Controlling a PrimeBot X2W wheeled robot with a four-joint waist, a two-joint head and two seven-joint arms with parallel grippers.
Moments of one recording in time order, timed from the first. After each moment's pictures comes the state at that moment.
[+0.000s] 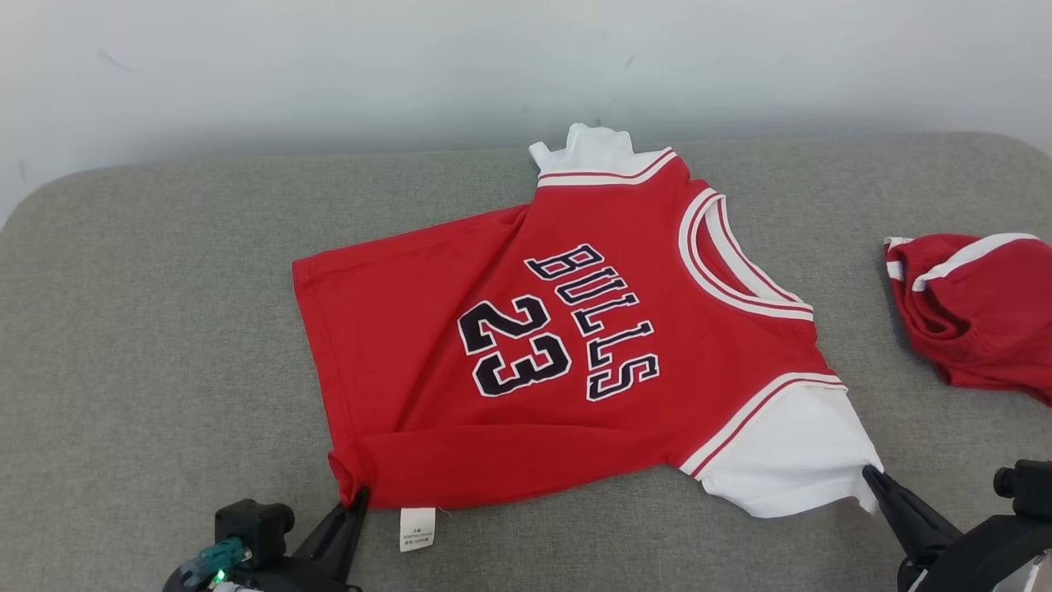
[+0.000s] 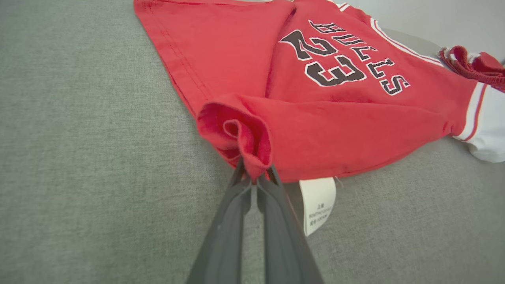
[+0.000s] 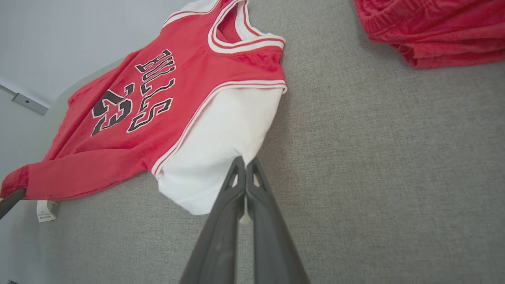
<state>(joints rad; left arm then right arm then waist) -0.18 0.22 -0.47 0.42 -0.45 -0.09 -0.08 0.05 -0.53 0.25 0.07 0.99 0.02 0.06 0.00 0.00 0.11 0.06</state>
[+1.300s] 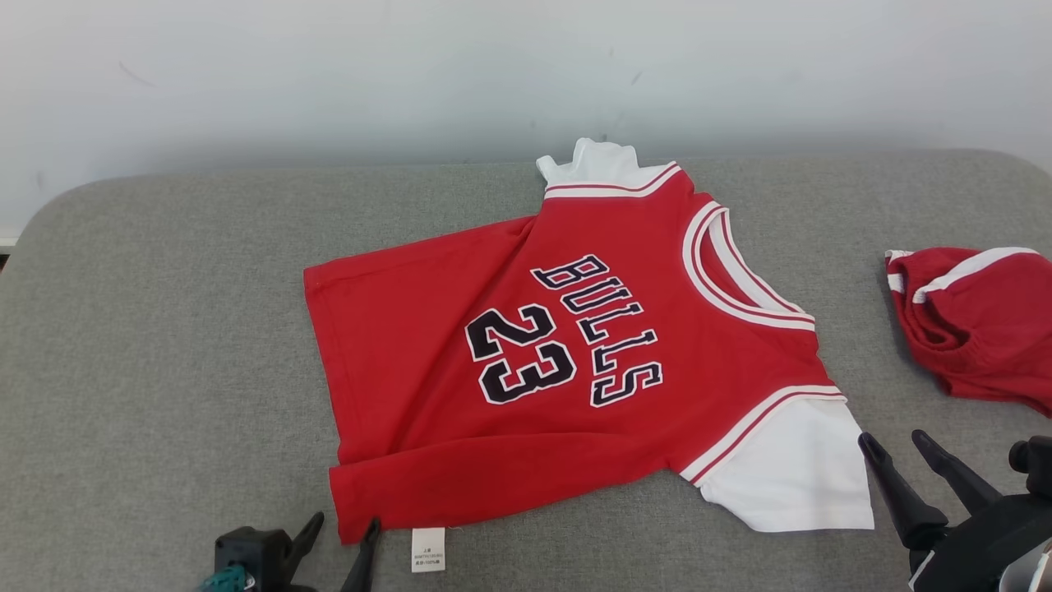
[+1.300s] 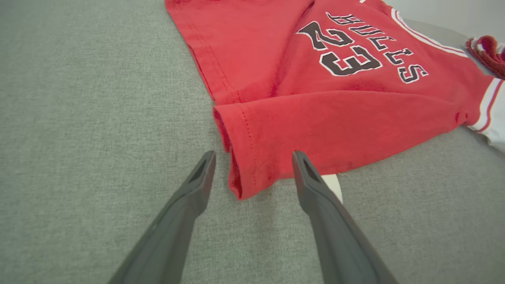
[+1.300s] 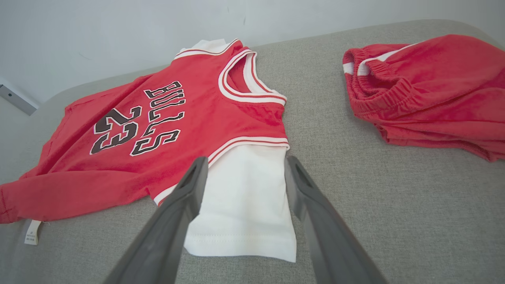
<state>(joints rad) -0.08 0.25 -0.47 0.28 -0.41 0.05 0.00 0.05 -0.58 0.24 -0.05 0.88 -0.09 0.06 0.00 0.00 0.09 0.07</state>
